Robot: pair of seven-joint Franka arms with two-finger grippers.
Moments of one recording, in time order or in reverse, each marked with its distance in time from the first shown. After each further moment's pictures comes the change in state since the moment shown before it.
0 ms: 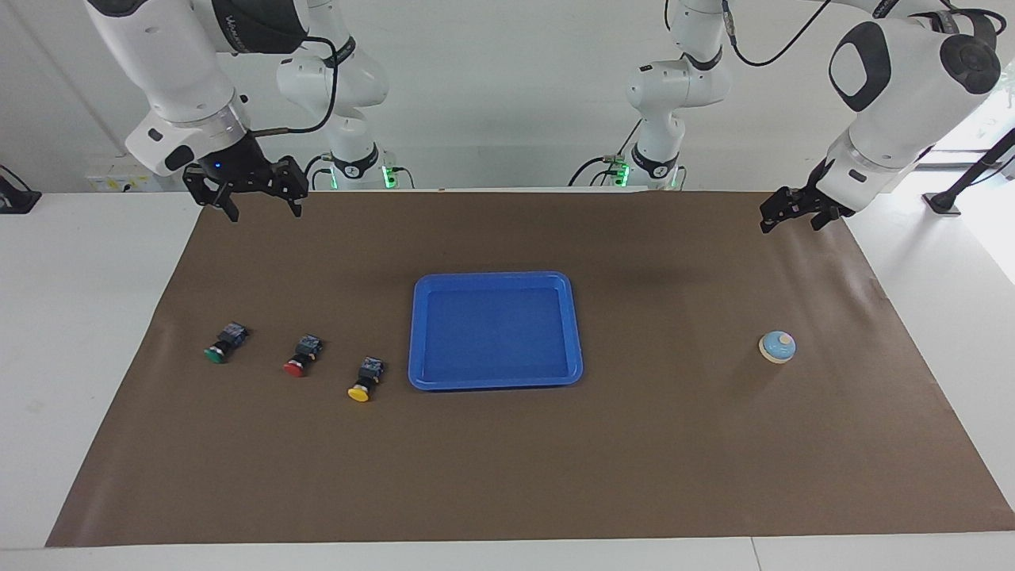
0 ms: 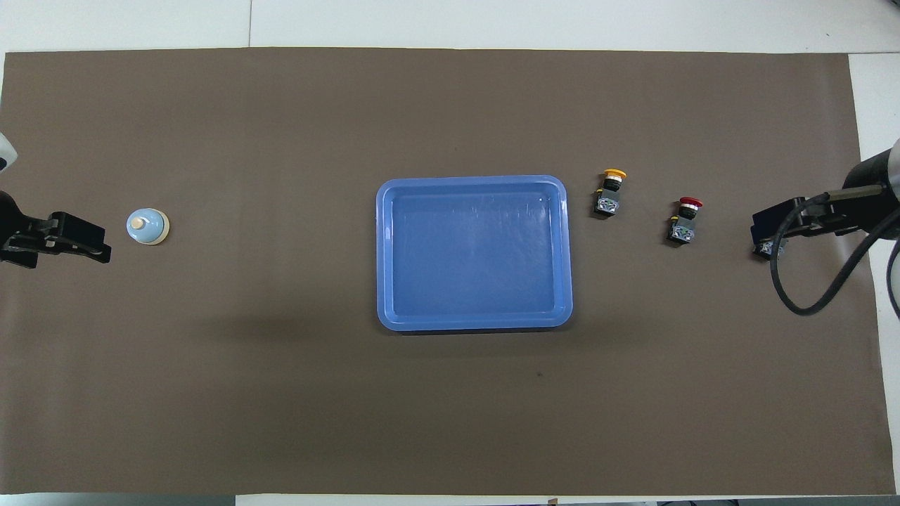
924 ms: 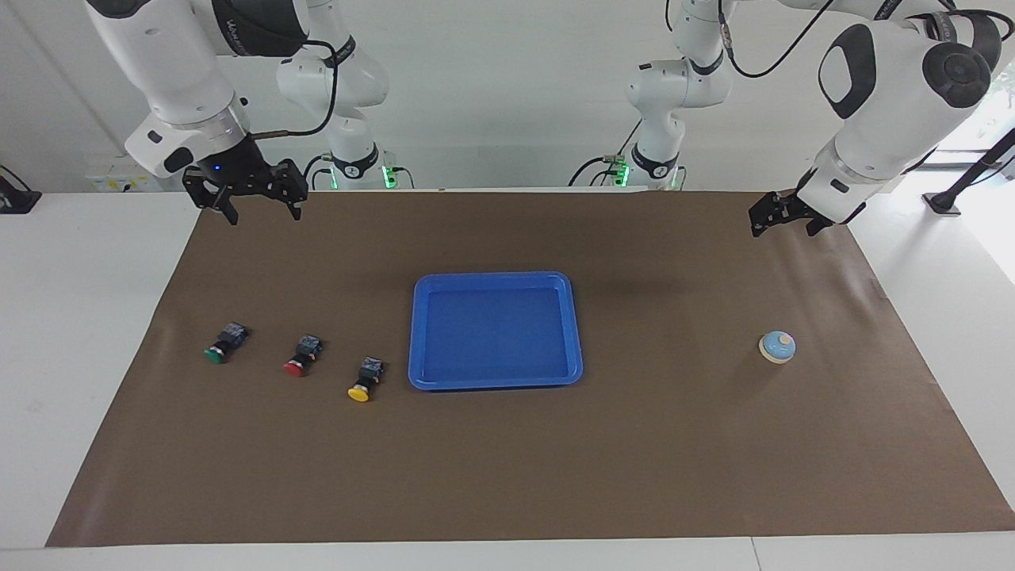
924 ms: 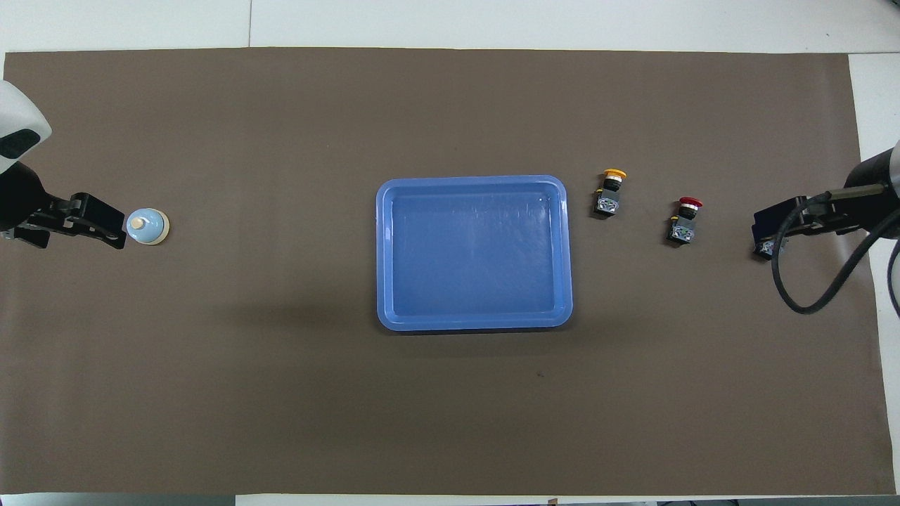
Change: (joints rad) left arm -0.069 0.046 0.002 0.082 0.040 -0.067 0.000; right arm 0.004 -0.007 0.004 -0.044 0.000 0.083 0.018
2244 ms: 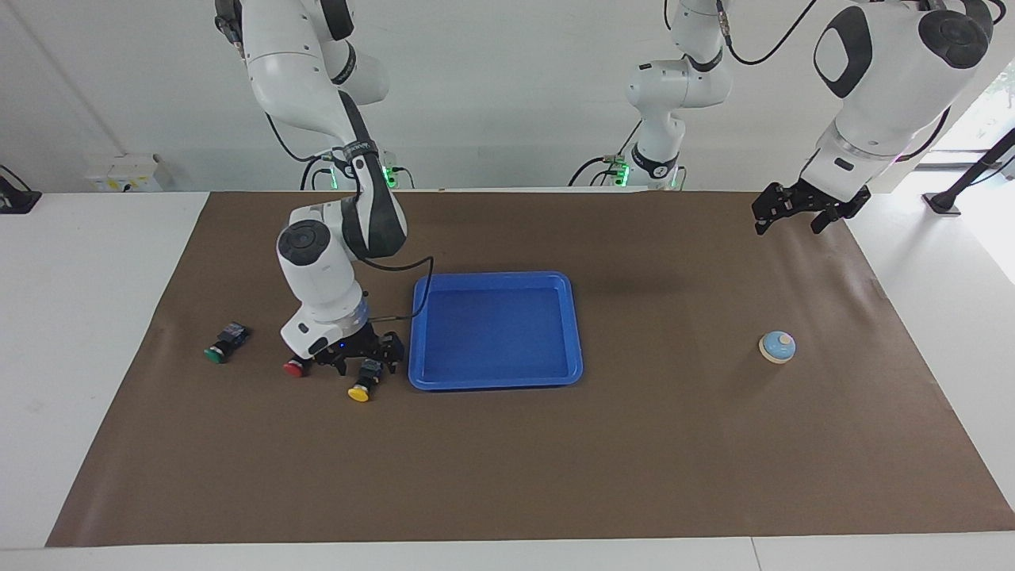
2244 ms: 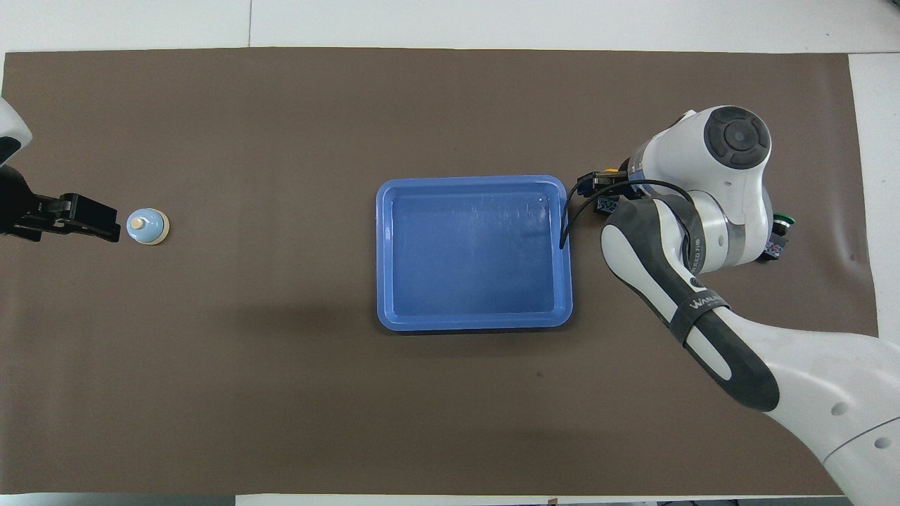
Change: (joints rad) left arm -0.001 -0.078 0.001 -0.069 -0.009 0.118 -0.001; right arm 0.140 0.447 0.007 -0.183 -0.016 0.772 0.234
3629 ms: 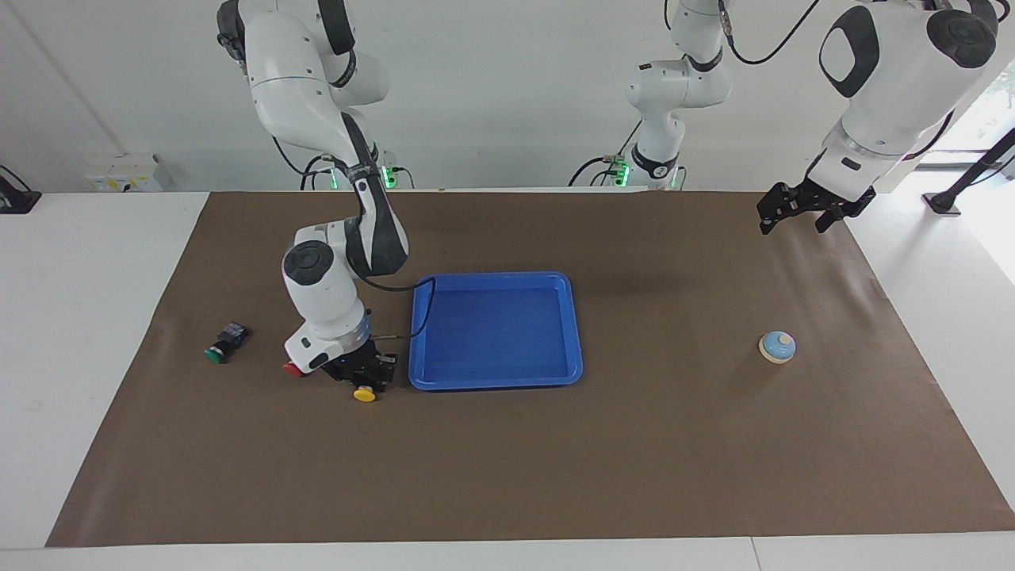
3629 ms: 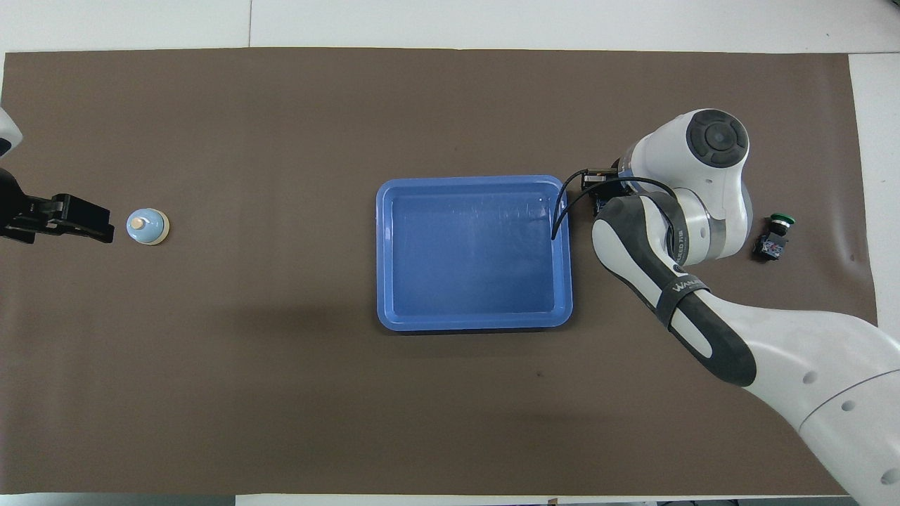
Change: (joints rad) left arm 0.002 -0.002 0.014 -0.001 0.000 -0.001 0.000; right arm 0.002 0.052 -0.009 0.063 0.000 -0.075 0.069
